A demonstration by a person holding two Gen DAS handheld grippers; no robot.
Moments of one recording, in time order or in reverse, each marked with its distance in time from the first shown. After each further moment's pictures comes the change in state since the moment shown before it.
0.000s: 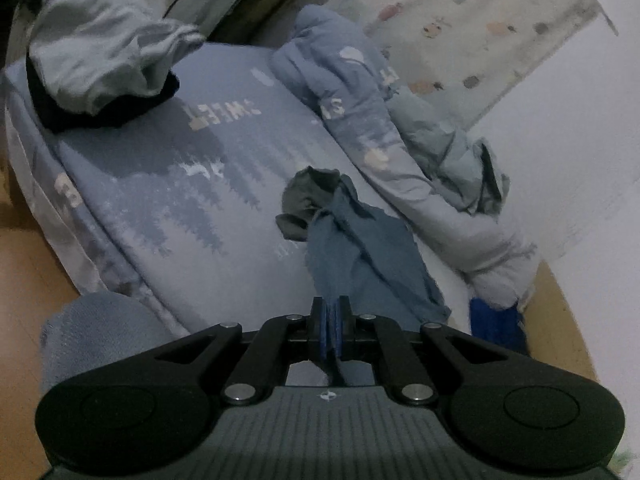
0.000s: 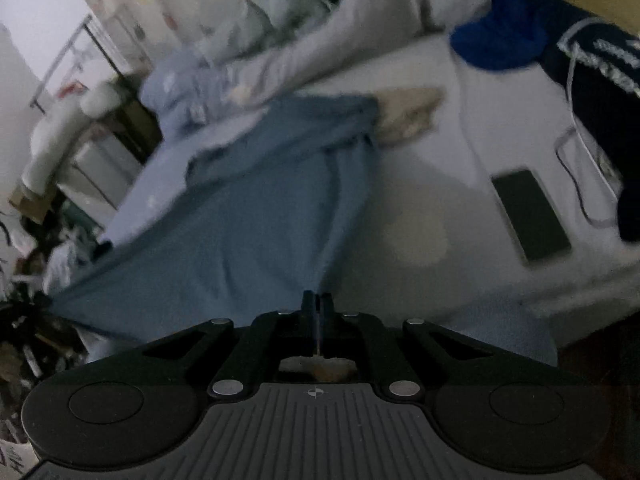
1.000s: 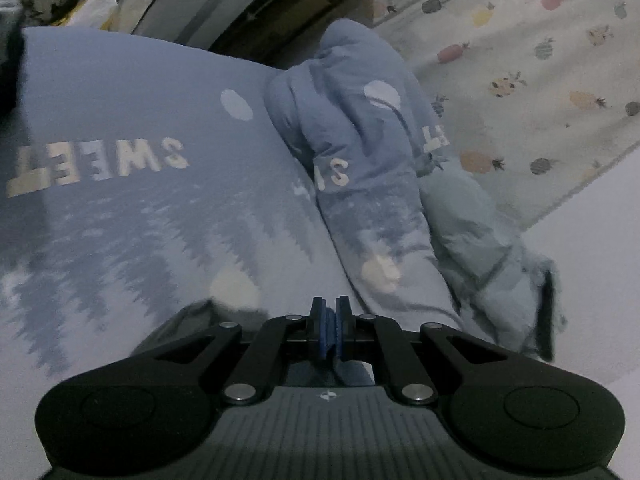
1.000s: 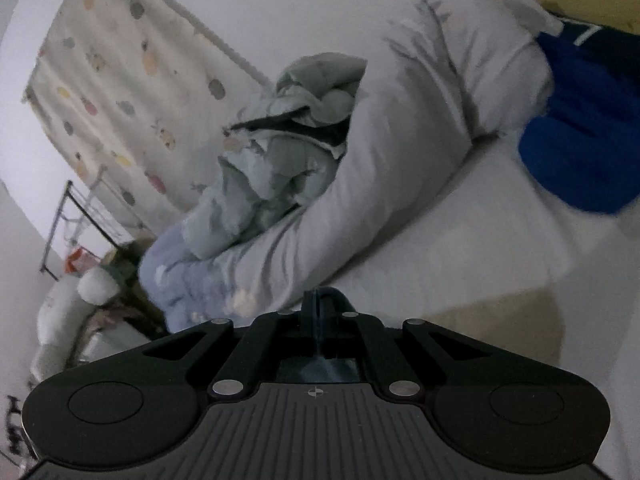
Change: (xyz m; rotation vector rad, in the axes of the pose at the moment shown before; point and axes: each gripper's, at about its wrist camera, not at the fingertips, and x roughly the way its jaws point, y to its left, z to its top) left arm 0.352 -0.109 0.200 -0.208 -0.162 0.104; right arm 0.306 -0.070 0.323 0.188 -0.307 0.150
